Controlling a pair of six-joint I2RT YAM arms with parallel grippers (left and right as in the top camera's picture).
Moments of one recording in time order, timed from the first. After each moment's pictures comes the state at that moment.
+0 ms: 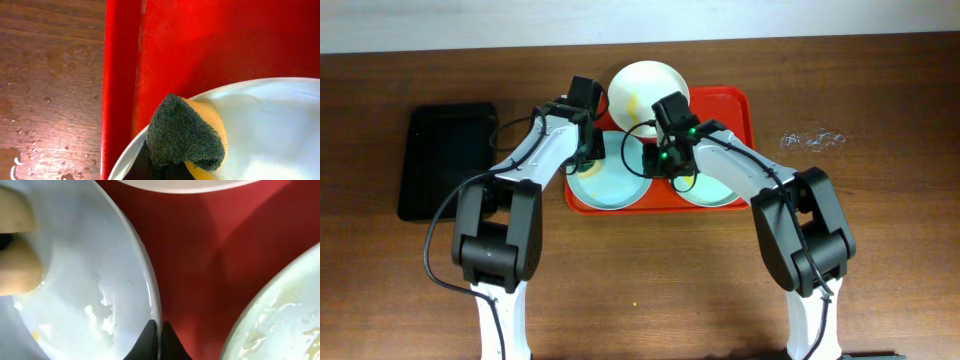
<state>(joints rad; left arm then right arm) -0.28 2.20 1.63 -0.75 -0.15 -0.36 0.43 2.15 1.51 -0.55 -0.25 0.42</state>
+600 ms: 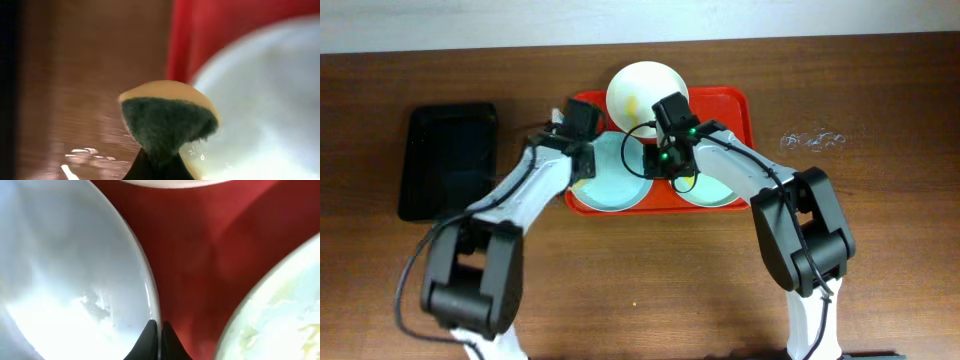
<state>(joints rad) -0.31 1.92 1.32 -0.61 -0.34 -0.33 0.43 2.15 1.51 -0.56 -0.25 0.41</state>
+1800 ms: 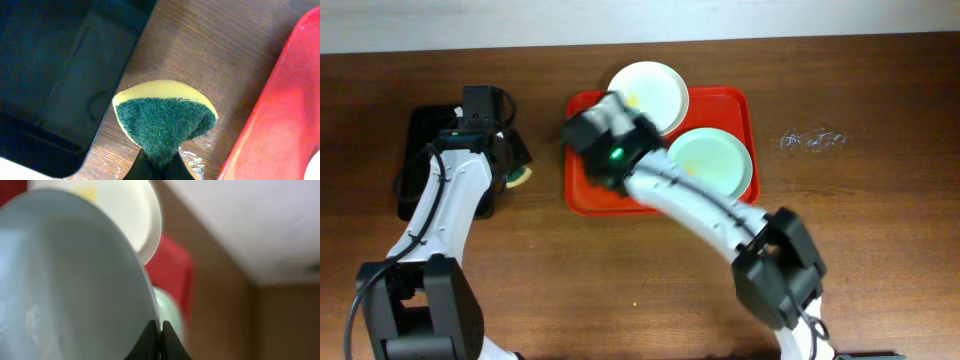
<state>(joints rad) 0.01 1.74 1.32 -0.74 -0.14 -0.44 0.74 2.10 1.82 -0.88 0.81 0.09</state>
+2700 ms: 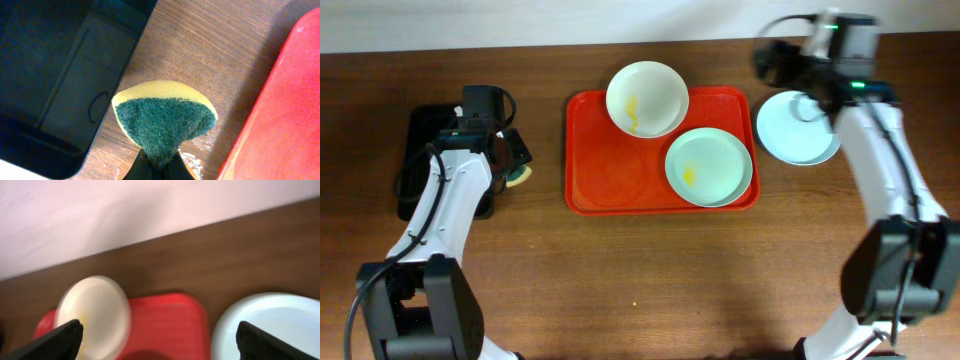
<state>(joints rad) 0.01 1.74 1.32 -0.73 -0.14 -0.44 0.00 1.89 1.60 -0.37 -0.24 0.29</state>
